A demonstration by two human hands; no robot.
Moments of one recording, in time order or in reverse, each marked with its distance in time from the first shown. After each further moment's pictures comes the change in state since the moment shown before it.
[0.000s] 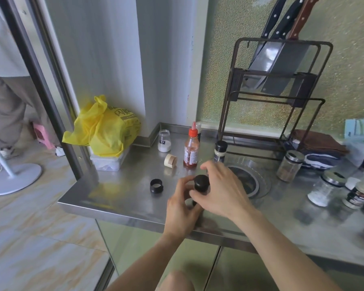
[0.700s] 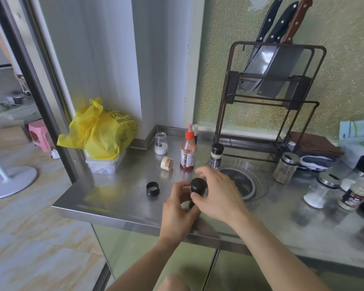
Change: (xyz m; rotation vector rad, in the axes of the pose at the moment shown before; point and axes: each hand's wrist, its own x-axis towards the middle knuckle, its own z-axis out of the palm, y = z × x) left_hand -0.001 -0.004 0.001 0.032 0.024 -0.055; right_hand -0.004 0.002 0.001 0.100 -0.006 0.062
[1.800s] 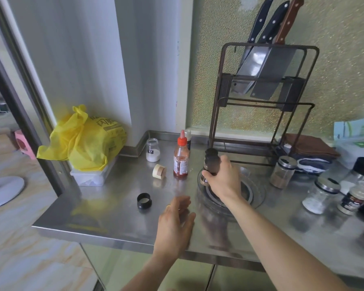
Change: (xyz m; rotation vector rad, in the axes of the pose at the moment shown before) left_hand 0.013 -0.020 0.013 0.211 -0.071 -0.072; right_hand 0.083 0.056 0.023 0.224 0.236 0.380
